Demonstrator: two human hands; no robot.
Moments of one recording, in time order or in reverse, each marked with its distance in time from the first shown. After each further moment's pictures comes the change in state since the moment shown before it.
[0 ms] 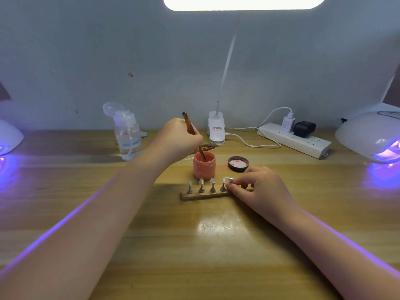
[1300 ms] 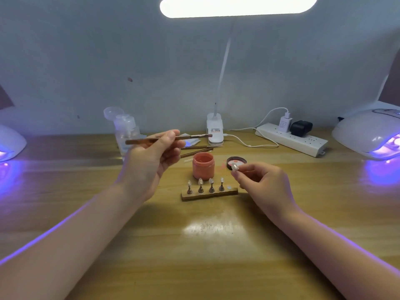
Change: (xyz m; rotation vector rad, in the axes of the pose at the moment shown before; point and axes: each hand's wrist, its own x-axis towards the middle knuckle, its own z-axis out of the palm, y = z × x) left_hand -0.047 -0.043 -0.007 -1.161 0.079 -0.042; right_hand -0.009 -0.006 -0.002 0.526 0.253 0.186
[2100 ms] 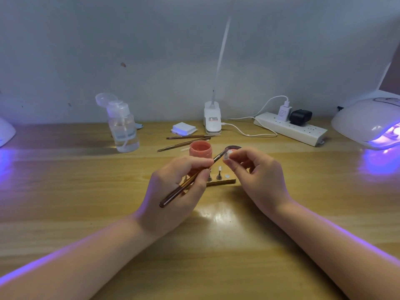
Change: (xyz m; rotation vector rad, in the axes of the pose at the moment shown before) left_hand -0.060 -0.036 0.020 0.786 -0.228 0.717; right_hand -0.004 -0.001 0.009 -0.010 0.003 -0.253
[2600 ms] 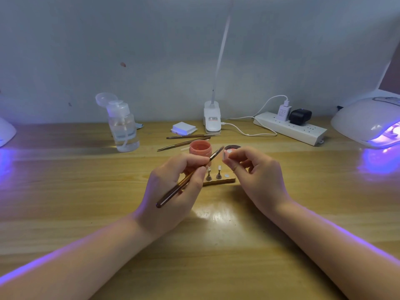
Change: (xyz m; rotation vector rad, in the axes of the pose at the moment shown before) left_hand -0.002 0.001 0.000 -0.059 0.017 -0.066; right_hand 0.000 0.005 0.002 0.003 0.016 -0.049
